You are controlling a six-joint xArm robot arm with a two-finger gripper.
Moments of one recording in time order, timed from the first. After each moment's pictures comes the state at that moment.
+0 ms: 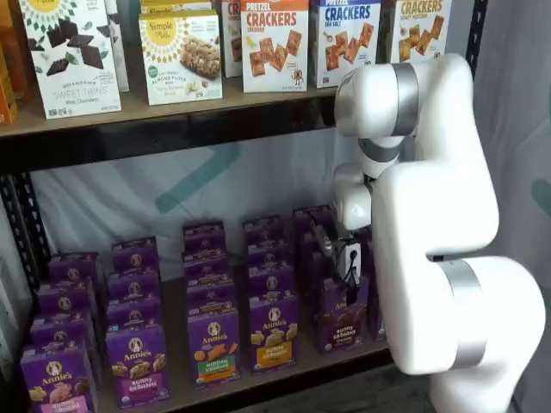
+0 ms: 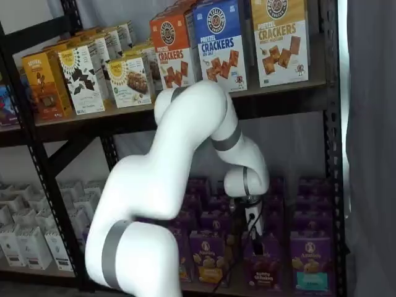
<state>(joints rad) -0.17 0.98 -1.43 -0.16 0.41 -1.60</state>
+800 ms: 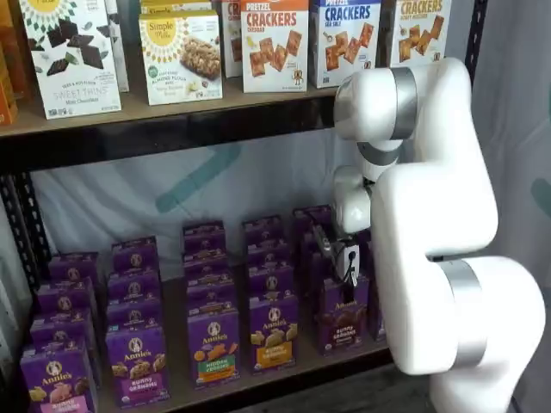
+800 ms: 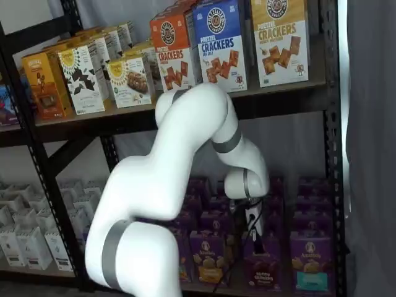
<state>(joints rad) -0.17 1.00 -1.45 -0.17 0.38 -1.58</state>
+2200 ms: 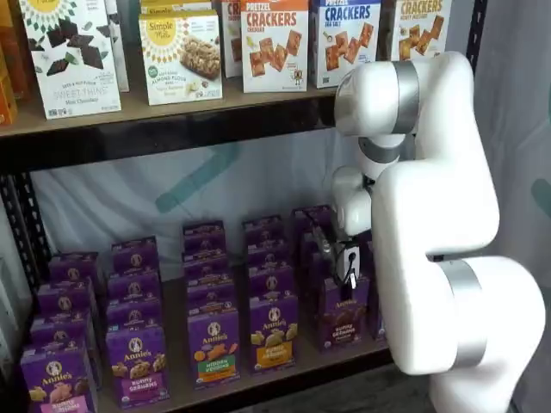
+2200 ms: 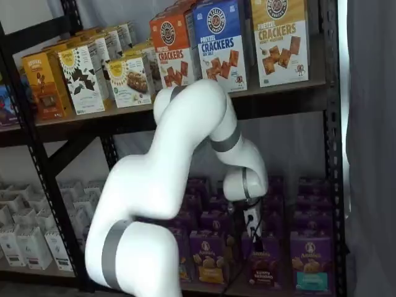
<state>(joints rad) -0.17 0.96 -1.38 -0.24 0.33 -1.52</state>
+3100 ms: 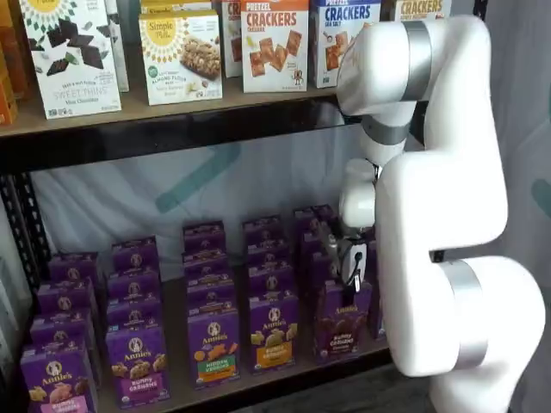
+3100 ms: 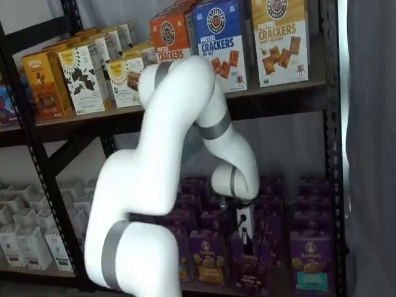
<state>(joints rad) -0.15 0.74 -1.09 0.10 0.32 -1.81</state>
